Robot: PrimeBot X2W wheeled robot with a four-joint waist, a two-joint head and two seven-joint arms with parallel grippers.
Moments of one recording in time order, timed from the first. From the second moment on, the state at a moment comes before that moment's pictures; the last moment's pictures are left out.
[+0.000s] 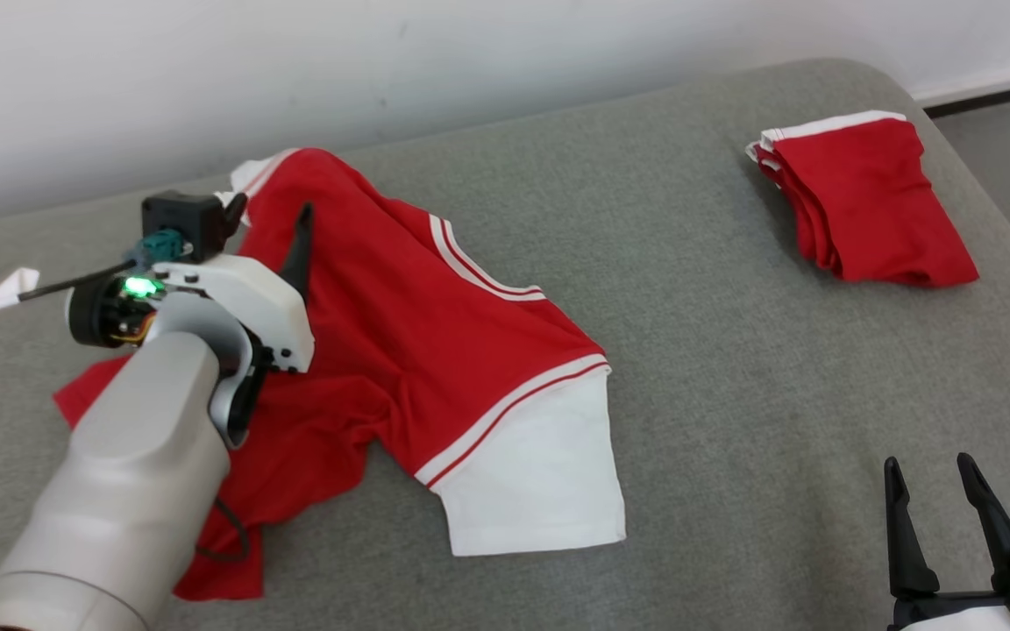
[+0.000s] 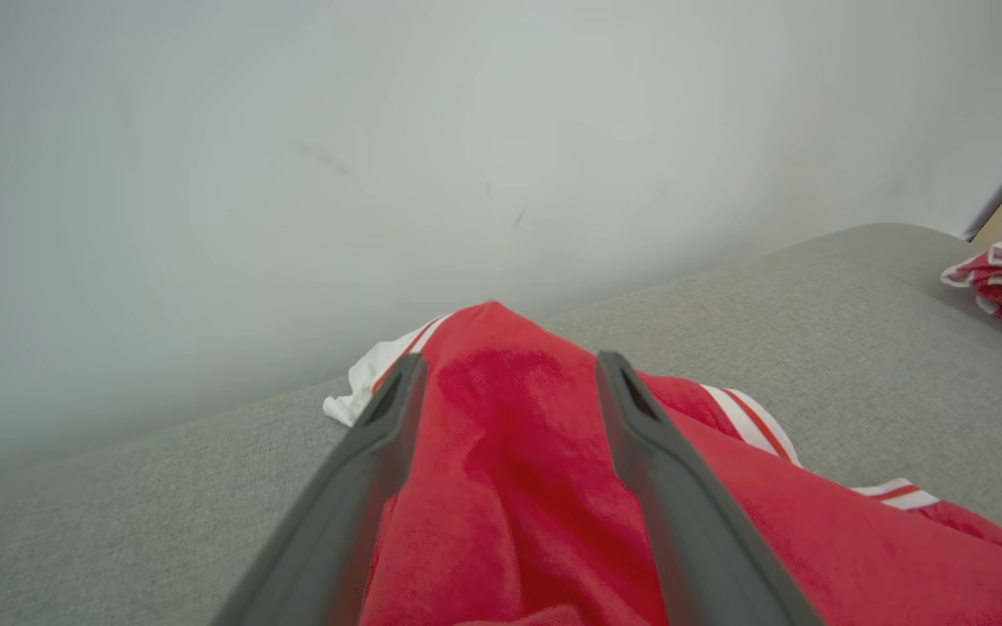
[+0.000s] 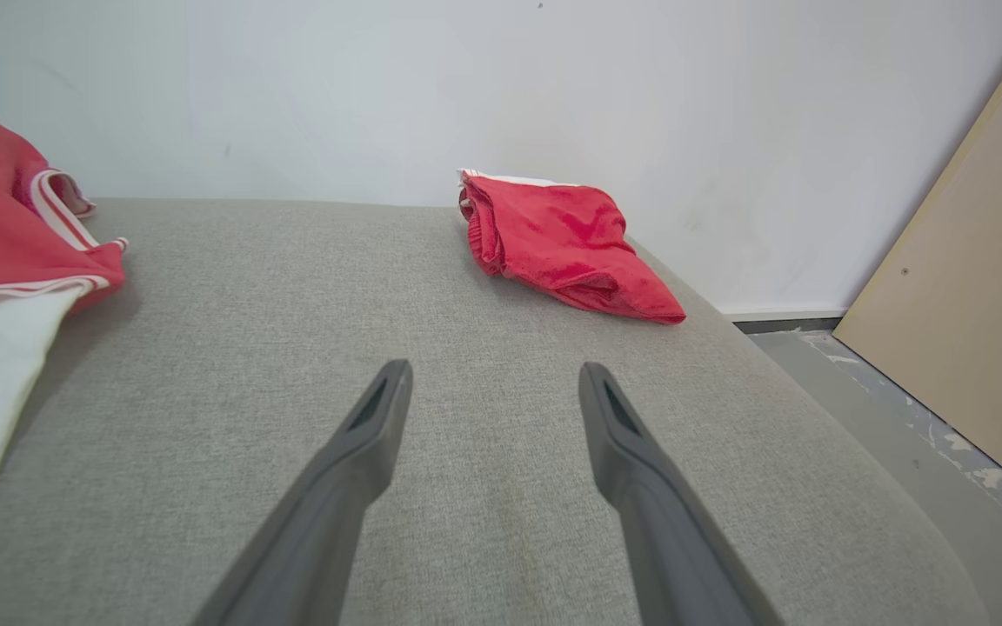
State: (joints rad) left arm -0.98 0.29 -0.65 0.97 -0.58 0.04 -0.21; right arm -0.06 -0.05 -0.08 0.21 0.09 0.13 -0.26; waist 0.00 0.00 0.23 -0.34
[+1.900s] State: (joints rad) left arm 0.20 0.10 -0.08 0.08 -0.14 0.03 -0.26; right arm 0.09 -0.05 -0.12 0.23 0.04 0.13 -0.26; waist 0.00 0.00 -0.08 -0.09
